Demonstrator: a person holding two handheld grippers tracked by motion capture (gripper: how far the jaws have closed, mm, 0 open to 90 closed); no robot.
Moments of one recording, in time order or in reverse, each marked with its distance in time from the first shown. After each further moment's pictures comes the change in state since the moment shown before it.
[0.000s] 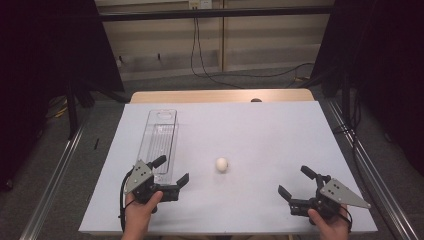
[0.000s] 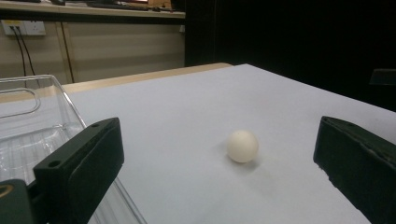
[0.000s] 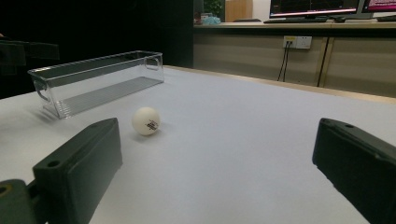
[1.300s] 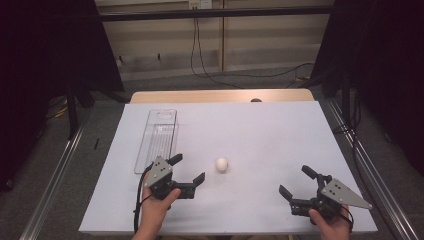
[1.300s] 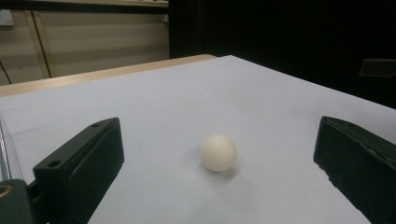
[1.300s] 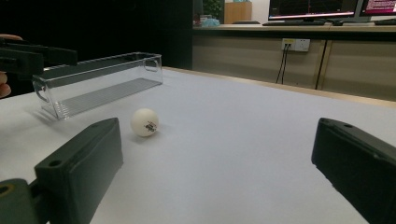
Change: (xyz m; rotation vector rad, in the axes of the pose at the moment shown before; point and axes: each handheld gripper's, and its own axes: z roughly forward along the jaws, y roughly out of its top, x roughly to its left) left arm -0.019 0.003 0.033 0.058 -0.046 0.020; right arm 0.000 0.001 -0.002 -0.007 -0.007 -0.003
